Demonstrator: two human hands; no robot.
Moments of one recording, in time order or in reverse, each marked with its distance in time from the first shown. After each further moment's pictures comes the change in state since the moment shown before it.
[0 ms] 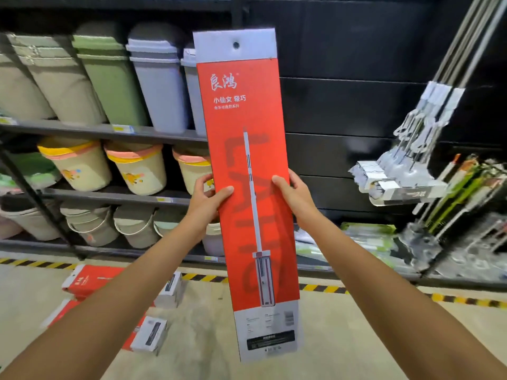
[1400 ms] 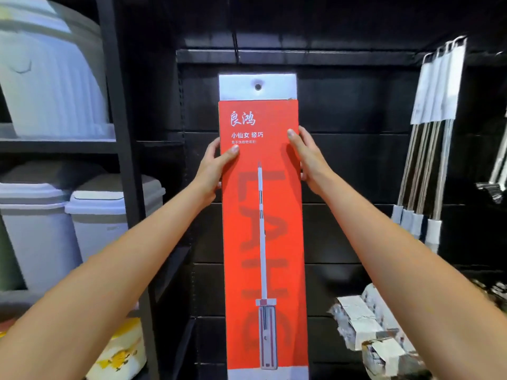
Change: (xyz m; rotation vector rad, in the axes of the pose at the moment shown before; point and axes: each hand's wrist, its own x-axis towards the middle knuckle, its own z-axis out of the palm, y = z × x) left_hand 0.397 0.251 0.307 -0.043 -0.261 0.541; right_hand 0.402 -0.241 -0.263 -0.063 0.114 -0.420
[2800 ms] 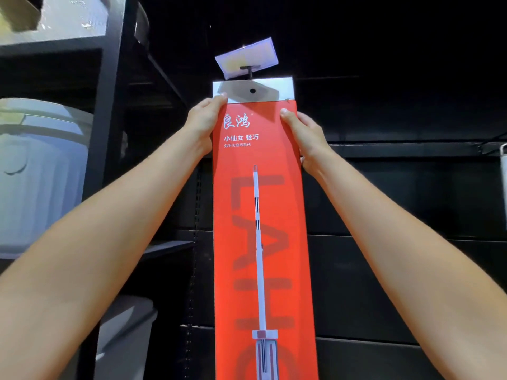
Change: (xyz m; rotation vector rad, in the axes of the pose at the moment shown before) left_hand 0.253 0.184 -0.028 -0.038 0.251 0.325; right_hand 0.256 -0.141 0.049 0.241 0.049 -0.387
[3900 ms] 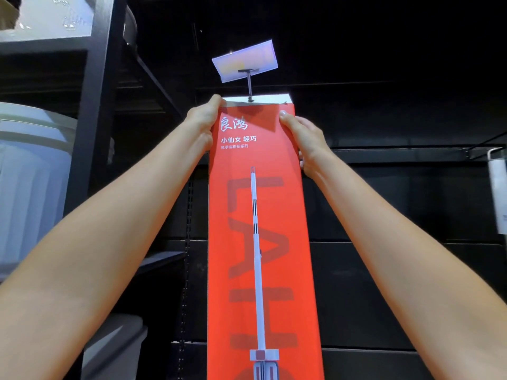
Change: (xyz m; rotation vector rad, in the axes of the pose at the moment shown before) left_hand 0.025 0.007 0.010 0.068 0.036 -0.145; right_hand 0.010 -0.002 0.000 -0.056 0.050 0.017
